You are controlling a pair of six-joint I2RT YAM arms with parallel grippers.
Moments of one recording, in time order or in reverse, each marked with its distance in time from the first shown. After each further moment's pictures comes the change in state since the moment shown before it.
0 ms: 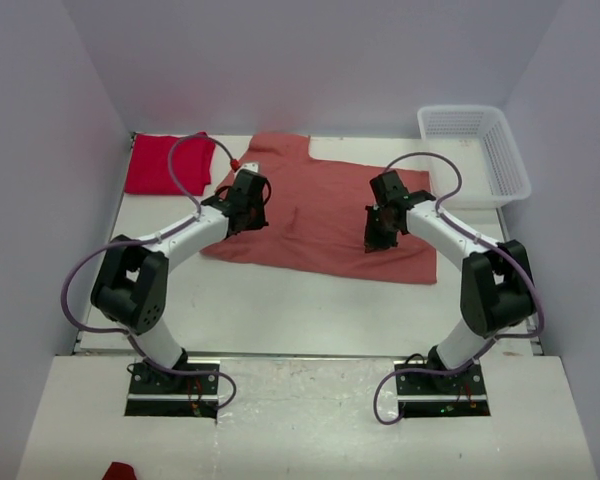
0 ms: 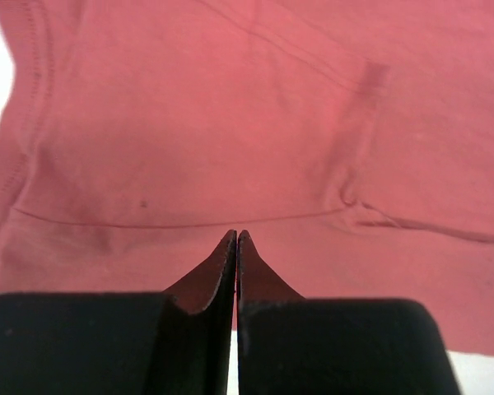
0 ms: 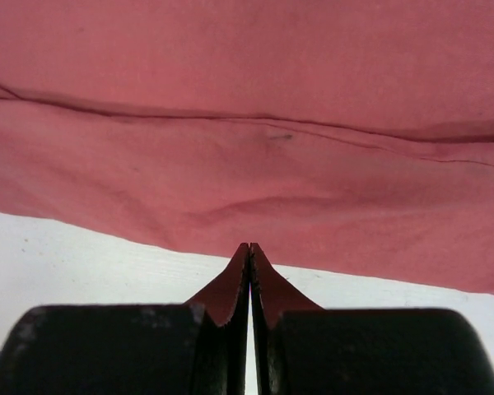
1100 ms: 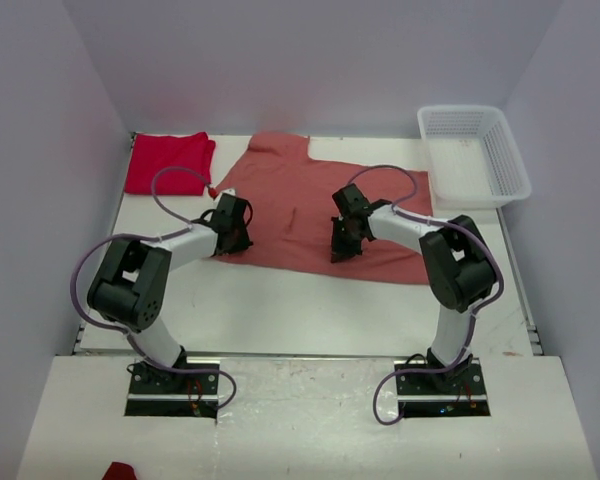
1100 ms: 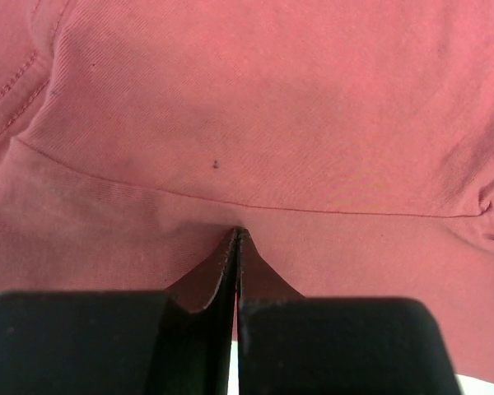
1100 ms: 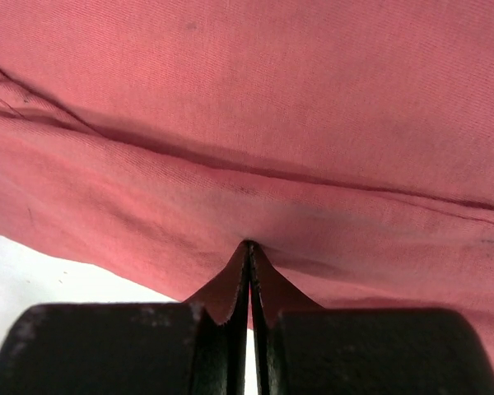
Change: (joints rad) left arm 0.109 0.018 -0.246 0.154 0.048 -0.100; right arm 0.160 0.254 0.052 0.181 -0.073 0.108
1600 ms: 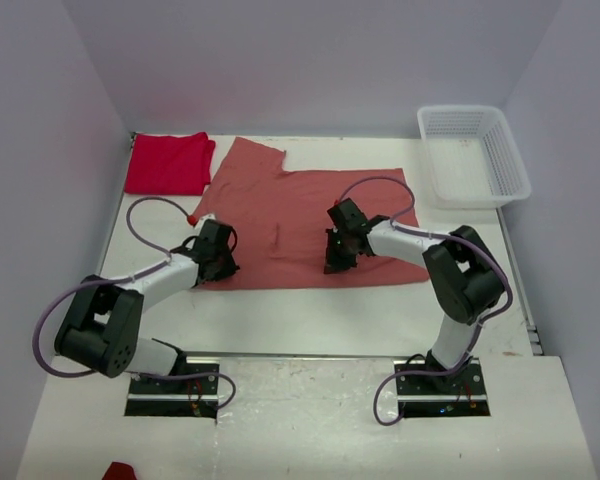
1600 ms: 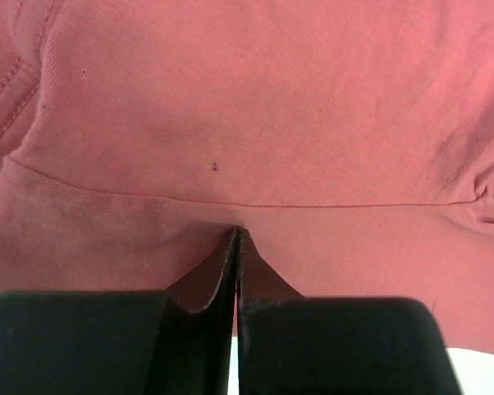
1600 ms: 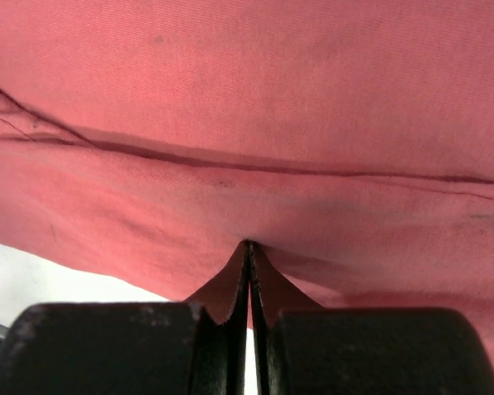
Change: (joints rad) left arm 0.008 -0.278 -0.272 -0.038 0.003 -0.132; right arm 0.067 -0.090 -0.150 0.123 -0.019 0.059
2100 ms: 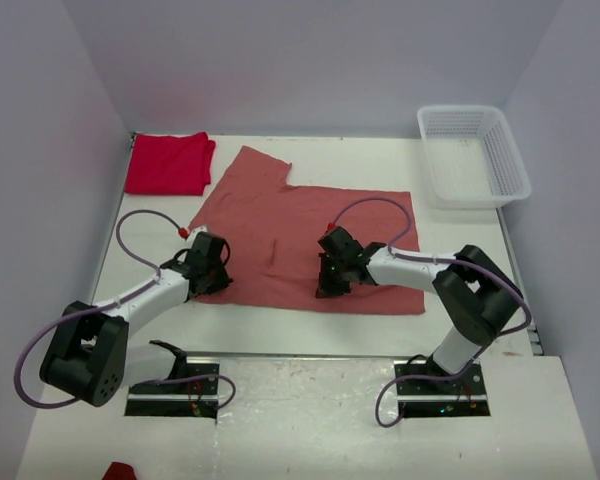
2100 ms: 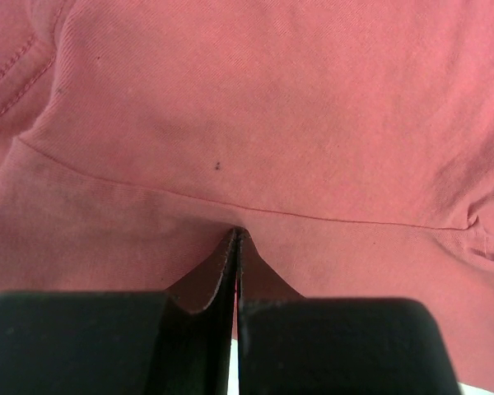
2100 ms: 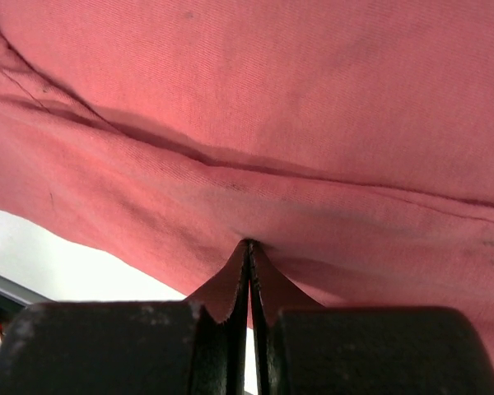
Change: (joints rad) left arm 0.000 -0.167 -0.111 -0.090 -0.004 -0.026; right arm 0.169 -0.135 -0.193 0.100 0.025 0.154
